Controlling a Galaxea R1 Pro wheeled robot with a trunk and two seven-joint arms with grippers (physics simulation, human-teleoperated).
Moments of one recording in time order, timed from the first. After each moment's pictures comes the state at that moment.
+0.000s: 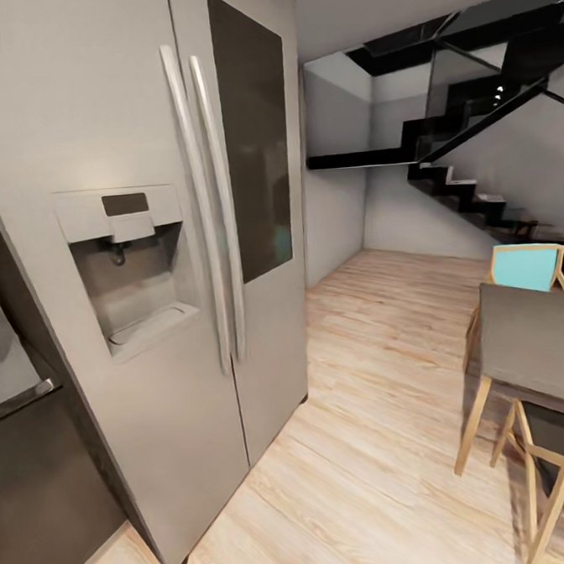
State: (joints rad) left arm -0.04 -0.02 0.00 -0.02 0.00 0.00 0.00; right arm 0.00 -0.01 0.00 -0.11 -0.01 -0.08 0.00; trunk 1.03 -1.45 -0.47
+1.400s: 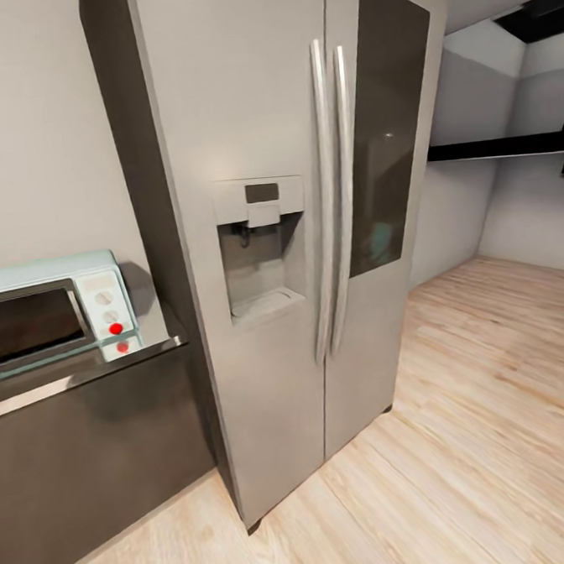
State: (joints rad) left arm -0.04 -0.02 0.00 -0.02 0.00 0.00 0.00; right arm 0.00 -0.01 0.00 -0.11 -0.01 -0.08 0.00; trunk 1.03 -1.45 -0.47
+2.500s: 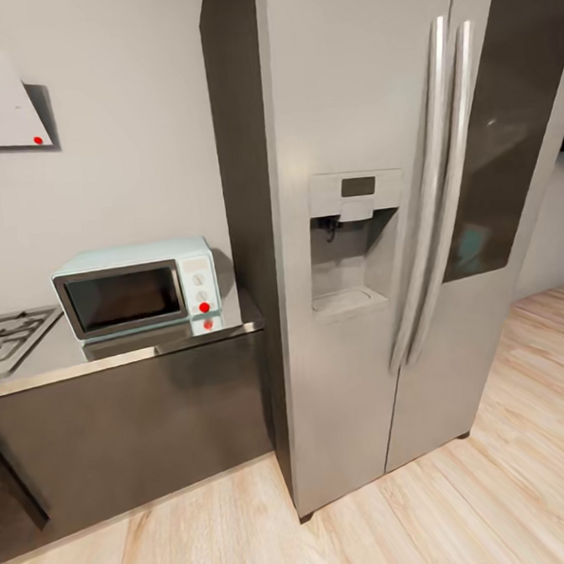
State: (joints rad) left arm -0.04 -0.02 0.00 -0.02 0.00 0.00 0.00; right arm 0.00 -0.01 0.00 -0.11 -0.01 -0.08 0.00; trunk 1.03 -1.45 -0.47
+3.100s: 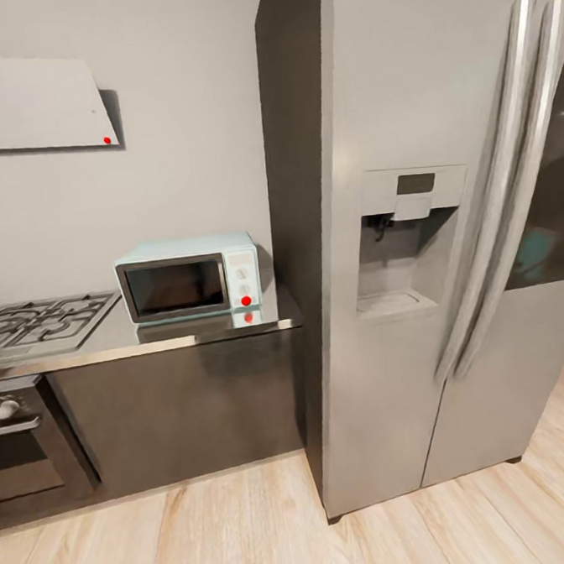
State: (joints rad) left arm -0.04 0.03 0.00 -0.02 0.00 0.00 0.00; right arm 0.00 -0.01 0.00 -0.11 -0.01 -0.08 0.00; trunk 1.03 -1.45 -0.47
